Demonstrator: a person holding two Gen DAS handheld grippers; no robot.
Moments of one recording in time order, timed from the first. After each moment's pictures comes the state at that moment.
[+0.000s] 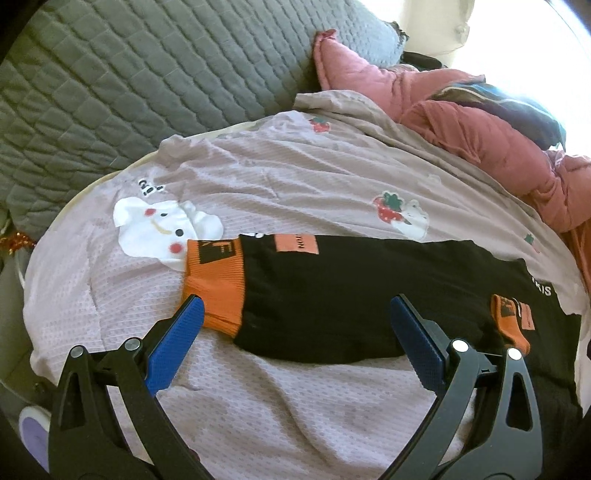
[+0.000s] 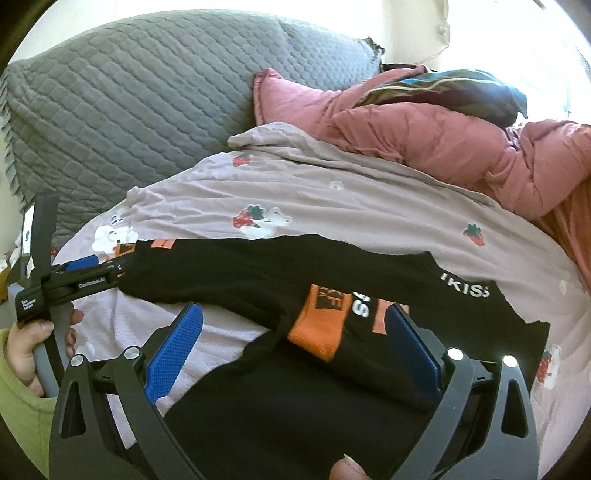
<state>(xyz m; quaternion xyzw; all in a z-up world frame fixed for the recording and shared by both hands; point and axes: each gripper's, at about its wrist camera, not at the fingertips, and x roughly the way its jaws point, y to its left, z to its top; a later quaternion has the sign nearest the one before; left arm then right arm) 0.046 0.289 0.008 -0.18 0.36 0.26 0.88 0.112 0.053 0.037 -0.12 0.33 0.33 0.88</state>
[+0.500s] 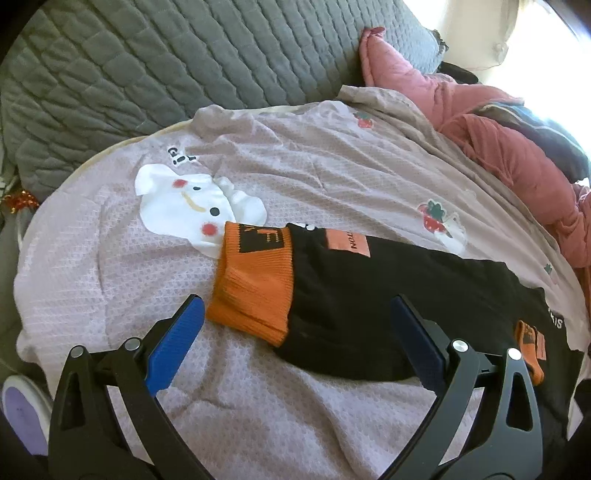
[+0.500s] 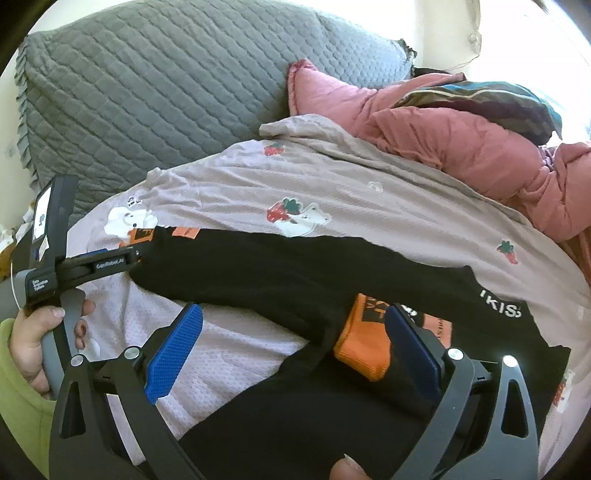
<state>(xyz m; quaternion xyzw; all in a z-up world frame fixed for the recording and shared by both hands) 0.042 0.324 -0.017 -0.23 0.35 0.29 0.86 0.110 0.098 0.016 -0.15 0.33 0.36 0.86</state>
